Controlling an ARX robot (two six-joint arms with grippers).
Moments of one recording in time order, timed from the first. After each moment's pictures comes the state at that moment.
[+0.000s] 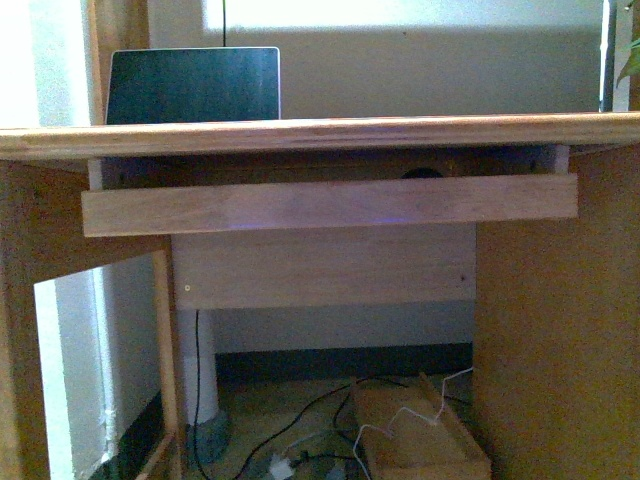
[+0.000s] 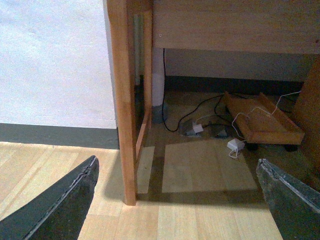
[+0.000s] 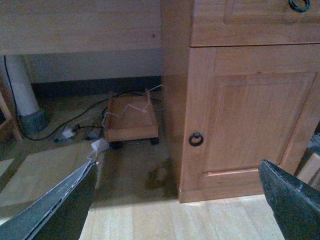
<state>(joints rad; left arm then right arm) -0.01 0.00 0.01 0.00 0.00 -0.01 0.00 -0.01 0.01 -0.01 0.00 0.00</state>
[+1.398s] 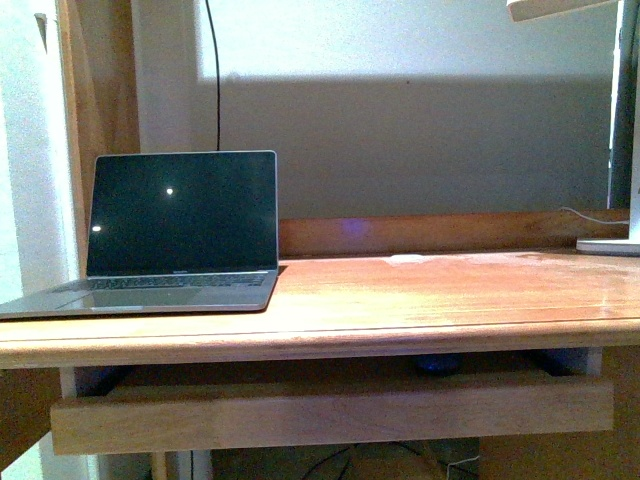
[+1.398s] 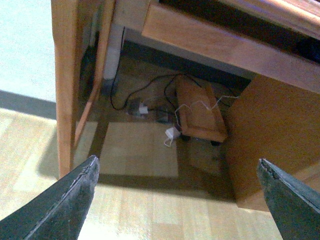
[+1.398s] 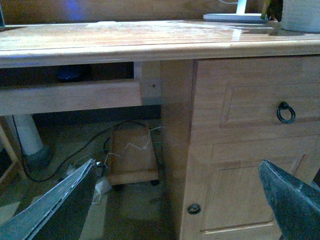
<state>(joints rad) -0.01 0.33 0.07 -0.04 0.17 -0.31 0.00 -0.01 0.01 -0.01 0.00 0.00</state>
